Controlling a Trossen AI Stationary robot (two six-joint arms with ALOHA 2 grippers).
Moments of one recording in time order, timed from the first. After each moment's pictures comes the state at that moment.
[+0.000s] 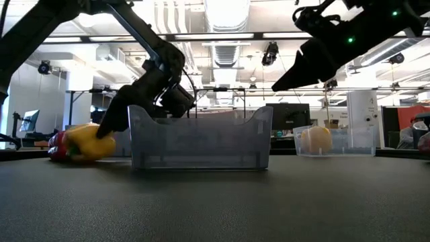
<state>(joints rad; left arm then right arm) 0.46 2.06 1.37 -1.51 0.18 -0.04 0.21 1.28 0.57 0.15 0.72 0.06</state>
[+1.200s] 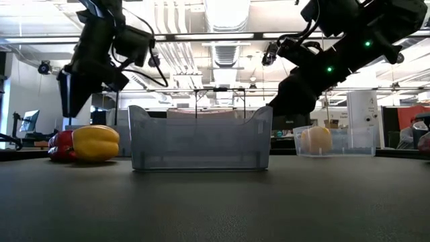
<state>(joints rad) 0.35 1.41 0.99 -1.35 0.00 -0.48 0.13 1.49 0.57 0.34 0.71 -0.03</state>
